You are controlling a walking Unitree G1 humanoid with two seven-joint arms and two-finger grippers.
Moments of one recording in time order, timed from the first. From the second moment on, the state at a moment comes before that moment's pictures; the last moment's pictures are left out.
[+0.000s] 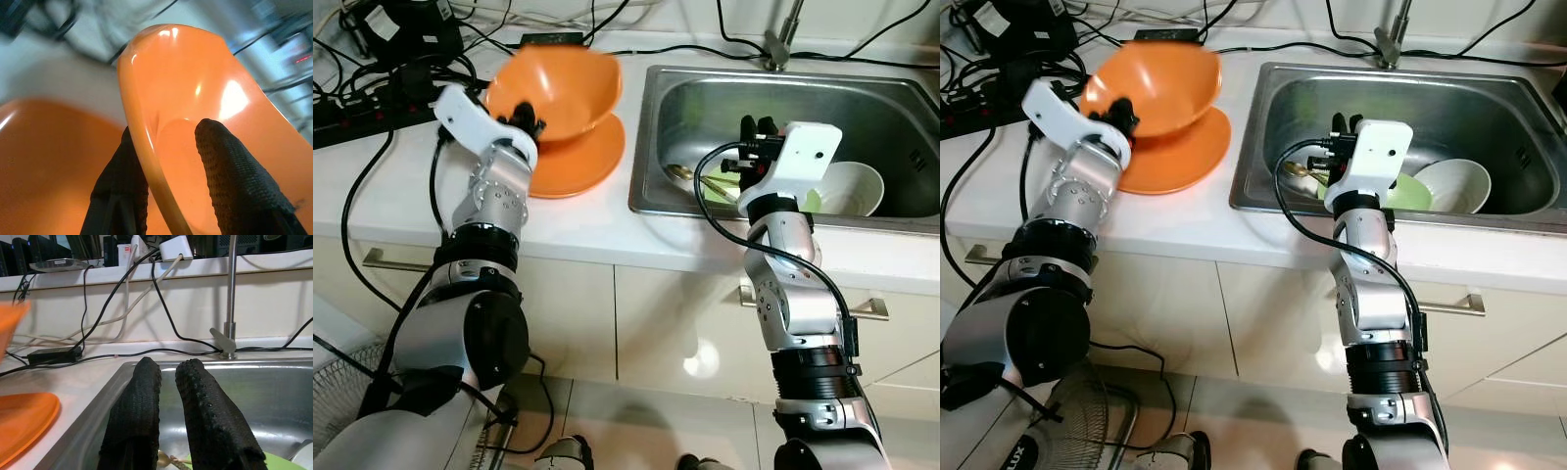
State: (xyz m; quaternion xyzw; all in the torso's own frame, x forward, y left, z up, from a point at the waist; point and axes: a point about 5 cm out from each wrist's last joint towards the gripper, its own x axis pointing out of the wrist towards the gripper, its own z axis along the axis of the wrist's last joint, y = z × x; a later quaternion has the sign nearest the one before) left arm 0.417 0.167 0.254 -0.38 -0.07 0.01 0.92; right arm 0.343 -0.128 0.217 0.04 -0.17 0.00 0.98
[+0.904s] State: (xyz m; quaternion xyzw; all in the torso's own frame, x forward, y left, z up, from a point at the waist) left arm 0.391 0.169 0.270 -0.11 -0.20 -0.09 0.97; right arm 0.346 -0.130 0.216 0.05 -0.17 0.01 0.98
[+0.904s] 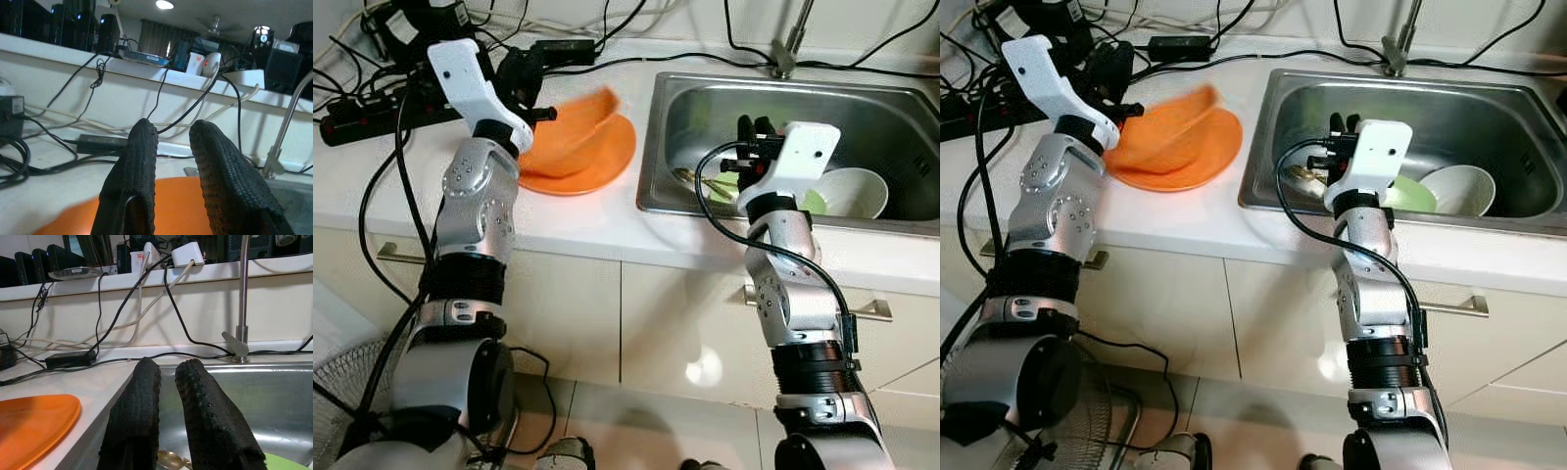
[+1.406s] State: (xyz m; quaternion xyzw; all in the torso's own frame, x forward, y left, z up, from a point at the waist) left arm 0.388 0.185 0.259 -0.15 -0.18 -0.04 0.97; right arm 0.346 -0.129 0.214 0.05 -0.17 0.02 0.98
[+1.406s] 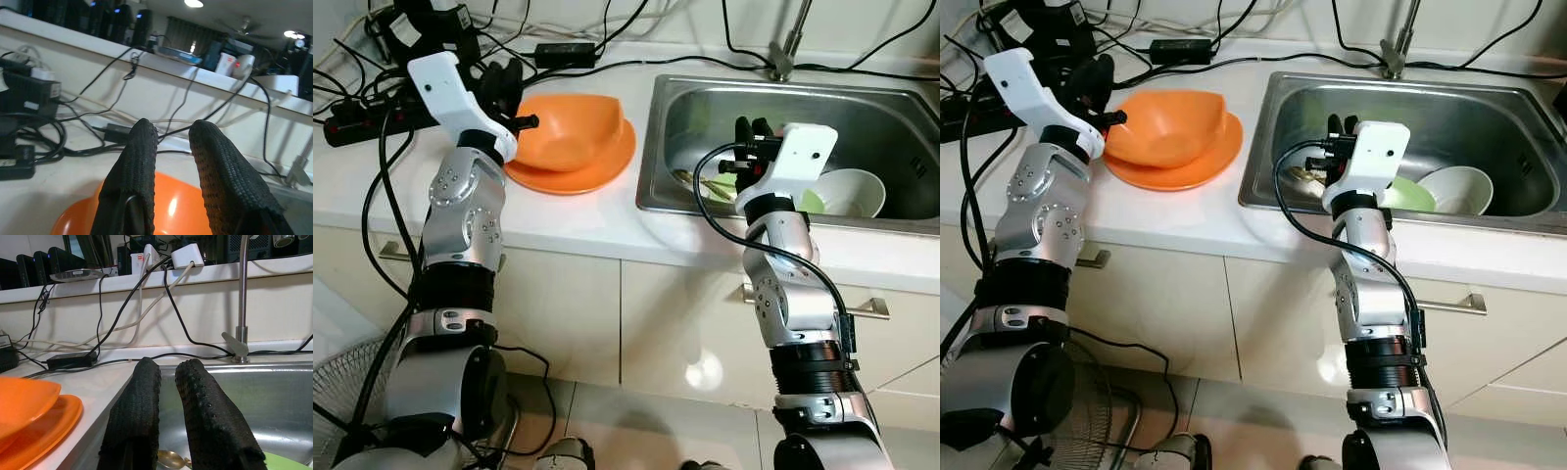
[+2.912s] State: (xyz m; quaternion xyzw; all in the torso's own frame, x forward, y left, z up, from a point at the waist) left arm 0.385 0.205 0.222 -0.29 0.04 0.03 0.96; right arm 0.347 -0.127 0.212 0.05 -0.16 0.02 0.99
